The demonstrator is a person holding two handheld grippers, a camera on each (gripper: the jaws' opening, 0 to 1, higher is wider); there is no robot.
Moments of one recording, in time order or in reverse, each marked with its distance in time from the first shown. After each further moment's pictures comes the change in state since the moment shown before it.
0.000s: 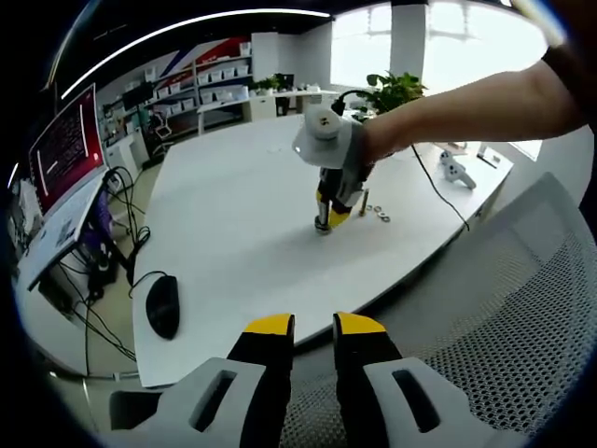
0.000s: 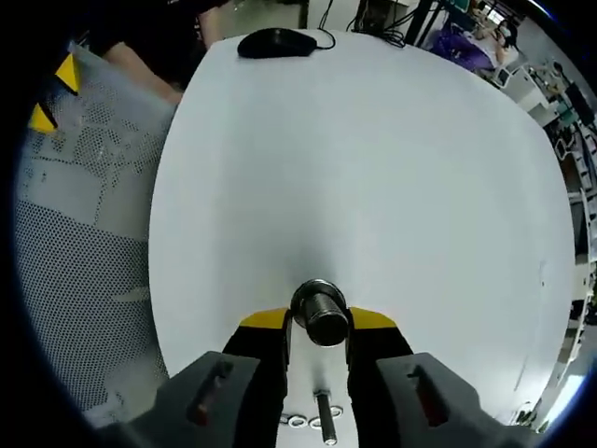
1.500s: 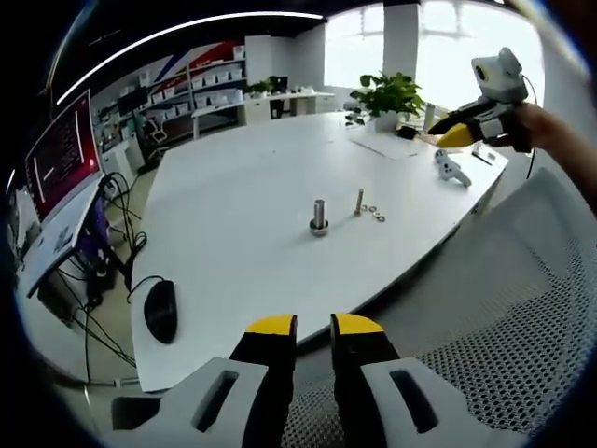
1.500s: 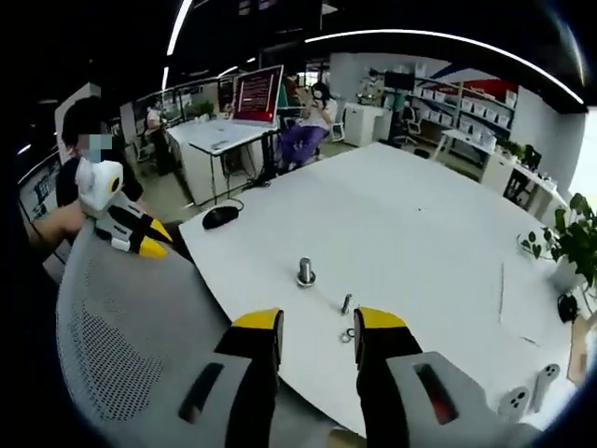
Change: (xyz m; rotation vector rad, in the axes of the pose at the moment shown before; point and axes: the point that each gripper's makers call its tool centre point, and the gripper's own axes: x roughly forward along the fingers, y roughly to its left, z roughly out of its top) left arm 0.000 -0.002 0.000 0.022 -0.006 -0.016; right arm -0.219 0.099 -0.095 0.766 -0.629 -0.409
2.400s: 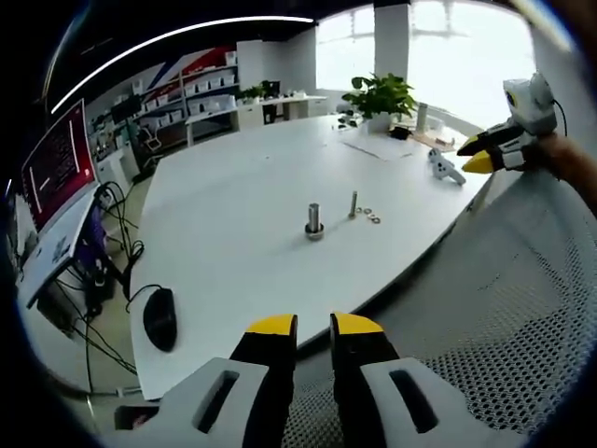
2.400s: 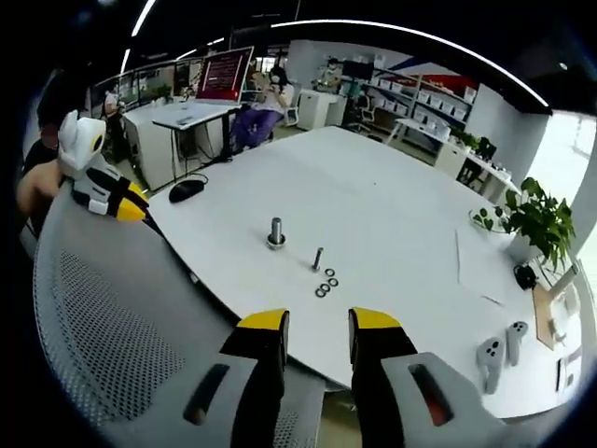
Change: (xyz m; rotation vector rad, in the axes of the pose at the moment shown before) left arm 0.000 -0.002 0.003 0.036 -0.020 -0.018; right arm -0.024 0.000 -0.042 -0.018 0.068 -0.197
